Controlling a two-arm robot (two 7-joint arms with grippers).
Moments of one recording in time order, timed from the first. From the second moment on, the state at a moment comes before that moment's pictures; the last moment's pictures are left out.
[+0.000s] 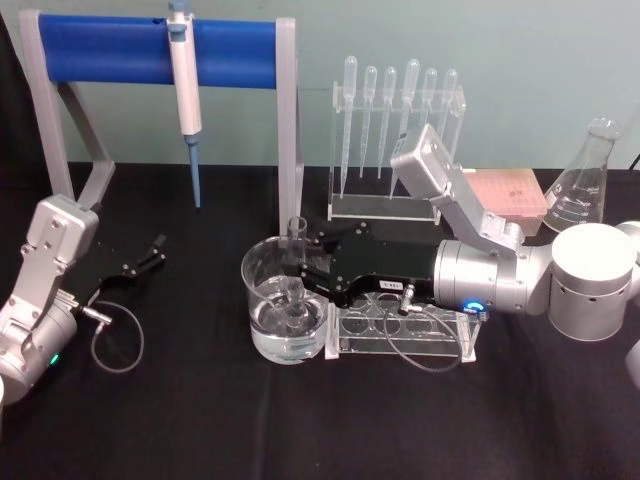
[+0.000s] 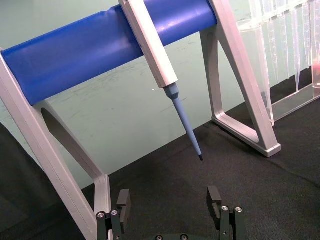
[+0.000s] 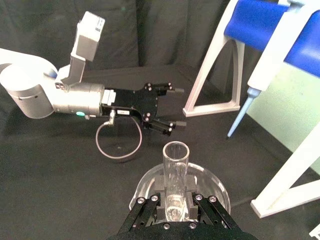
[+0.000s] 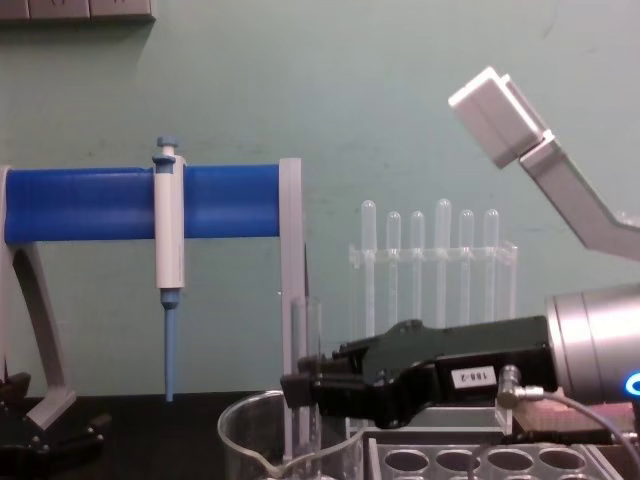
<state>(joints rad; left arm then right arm) -0.20 0.60 0.45 -1.41 -0.25 -0.12 0.03 0.59 0.49 -0.72 -1.42 0.46 0.13 0.70</state>
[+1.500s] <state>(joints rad) -0.20 0.60 0.45 -1.41 -0.25 -0.12 0.03 0.45 0.81 -0.48 -1.76 0.66 0.12 0.68</state>
